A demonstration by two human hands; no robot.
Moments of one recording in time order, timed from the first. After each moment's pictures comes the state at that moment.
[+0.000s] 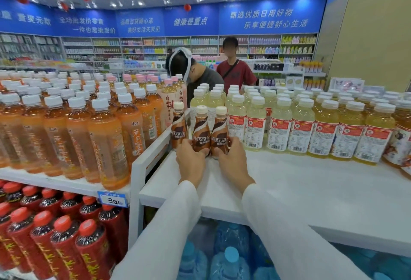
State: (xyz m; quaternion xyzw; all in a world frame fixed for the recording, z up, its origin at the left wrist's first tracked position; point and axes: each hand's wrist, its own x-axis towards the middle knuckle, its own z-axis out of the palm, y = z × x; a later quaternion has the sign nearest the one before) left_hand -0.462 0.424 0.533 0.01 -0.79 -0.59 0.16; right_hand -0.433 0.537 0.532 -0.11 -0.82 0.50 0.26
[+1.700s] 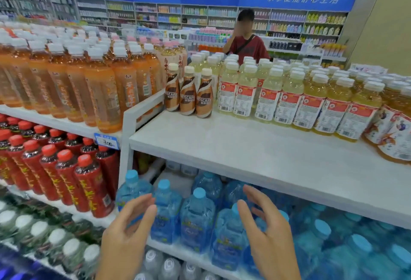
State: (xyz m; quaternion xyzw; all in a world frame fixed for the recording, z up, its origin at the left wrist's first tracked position) left_hand -0.186 0.325 0.428 0.00 -0.73 -0.67 0.15; right_hand -0.142 0.577 0.464 -0.06 -0.78 0.58 0.21
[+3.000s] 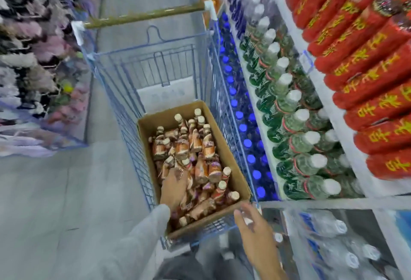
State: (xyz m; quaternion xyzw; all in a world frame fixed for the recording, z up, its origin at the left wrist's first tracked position) left_hand 0.028 -0.042 0.122 0.62 -0.58 -0.53 0.03; right_hand -0.087 0.173 0.209 0.10 -0.85 0.34 -0.39
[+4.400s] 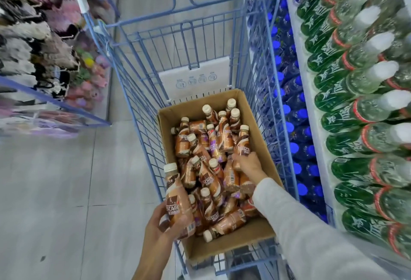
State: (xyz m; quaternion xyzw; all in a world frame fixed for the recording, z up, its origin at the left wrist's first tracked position) left_hand 0.117 -0.047 0.139 0.68 -0.35 -0.64 0.13; right_hand -0.175 -0.078 0.013 0.00 -0.82 0.25 -0.51
